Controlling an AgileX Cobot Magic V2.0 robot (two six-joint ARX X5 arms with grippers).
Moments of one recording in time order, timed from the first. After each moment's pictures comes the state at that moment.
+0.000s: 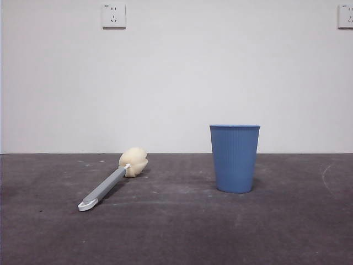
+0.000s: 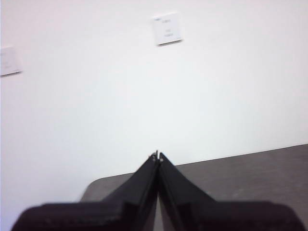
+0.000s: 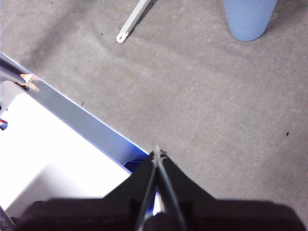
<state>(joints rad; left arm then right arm) -0.02 0.38 0.77 -0.27 -0.07 0.17 0.56 0.63 0.91 -1.09 -0.26 0.12</state>
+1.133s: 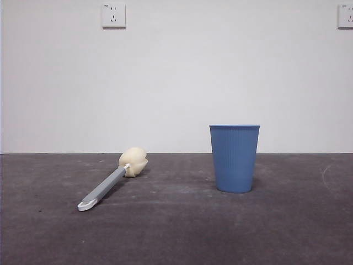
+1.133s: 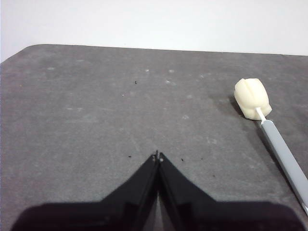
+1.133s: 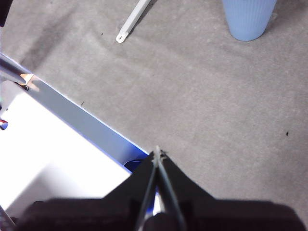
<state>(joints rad) 0.04 0.01 0.02 -0.18 0.06 -0.07 0.56 0.63 0.91 -1.09 -0.26 0.12</state>
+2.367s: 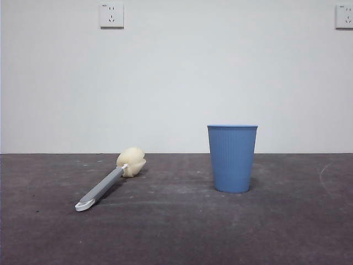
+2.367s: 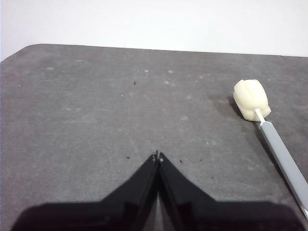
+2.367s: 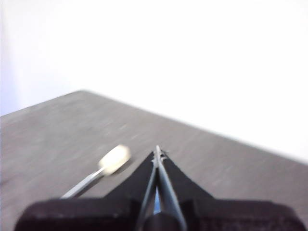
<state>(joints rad) 0.04 0.00 0.02 -0.18 0.05 -0.07 0.40 0.43 0.90 -0.51 -0.10 -0.15</state>
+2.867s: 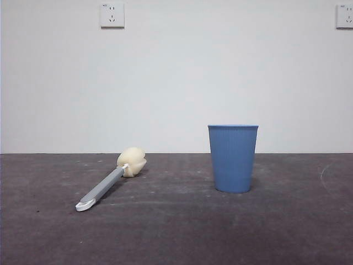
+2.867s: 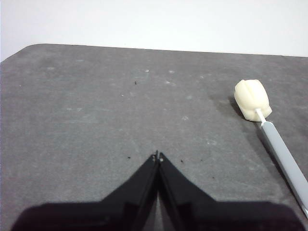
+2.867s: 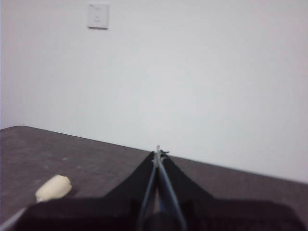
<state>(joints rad) 0.04 0.00 0.02 -0.18 0.05 -0.07 0.19 0.20 0.43 -0.07 -0.10 -0.11</state>
